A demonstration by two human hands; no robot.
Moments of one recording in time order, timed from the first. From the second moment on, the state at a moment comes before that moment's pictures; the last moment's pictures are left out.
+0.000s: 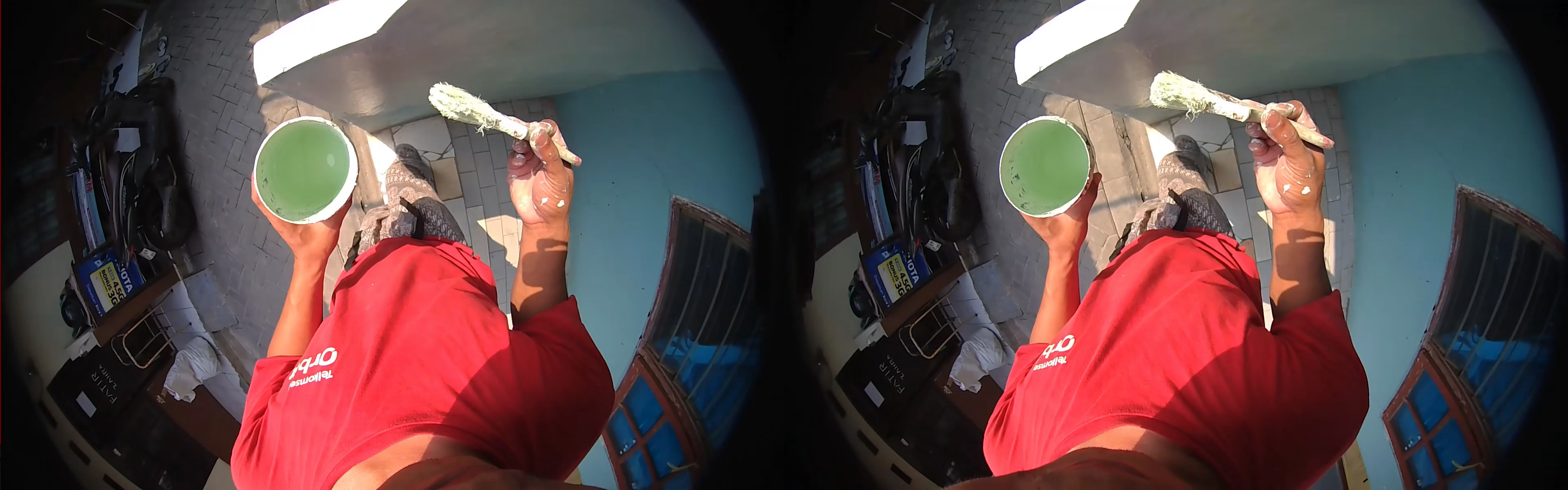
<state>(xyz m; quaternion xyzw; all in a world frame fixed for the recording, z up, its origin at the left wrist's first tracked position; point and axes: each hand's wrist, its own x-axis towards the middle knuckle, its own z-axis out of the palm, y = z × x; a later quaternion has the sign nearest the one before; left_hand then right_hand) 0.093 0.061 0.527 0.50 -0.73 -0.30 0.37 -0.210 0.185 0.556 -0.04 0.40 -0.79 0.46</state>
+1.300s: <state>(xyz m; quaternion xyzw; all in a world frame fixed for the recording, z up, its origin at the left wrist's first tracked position) -0.052 0.082 0.482 0.33 -0.76 -0.34 0.45 -0.397 0.202 0.601 -0.07 0.39 -0.88 0.26</state>
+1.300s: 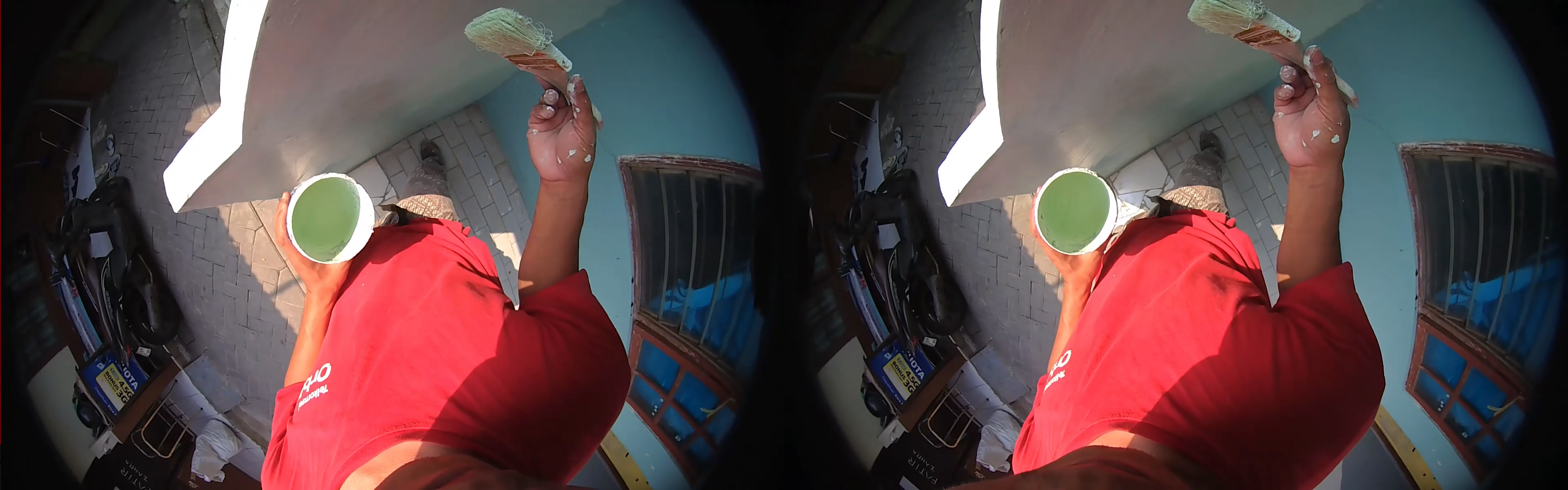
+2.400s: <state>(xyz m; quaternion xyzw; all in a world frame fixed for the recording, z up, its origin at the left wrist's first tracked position) -0.116 0.118 0.511 0.30 -0.78 -0.35 0.42 -0.444 0.340 0.569 -0.05 0.35 -0.91 0.23</state>
